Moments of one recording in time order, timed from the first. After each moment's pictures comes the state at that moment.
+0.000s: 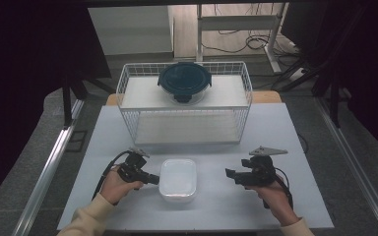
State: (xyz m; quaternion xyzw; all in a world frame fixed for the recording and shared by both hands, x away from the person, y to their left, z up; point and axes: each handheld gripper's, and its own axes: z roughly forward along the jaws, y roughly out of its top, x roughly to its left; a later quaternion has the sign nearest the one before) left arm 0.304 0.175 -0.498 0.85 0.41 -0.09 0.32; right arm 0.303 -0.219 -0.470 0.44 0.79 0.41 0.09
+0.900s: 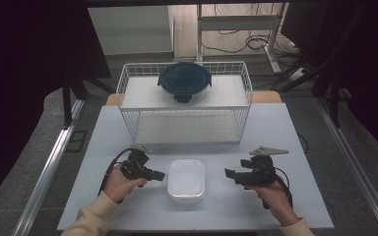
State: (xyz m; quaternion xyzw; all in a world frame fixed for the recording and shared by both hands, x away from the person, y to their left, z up) left arm 0.304 0.174 -0.479 0.83 0.41 -0.08 0.36; right arm 0.302 -0.219 -0.468 0.44 0.79 0.43 0.07
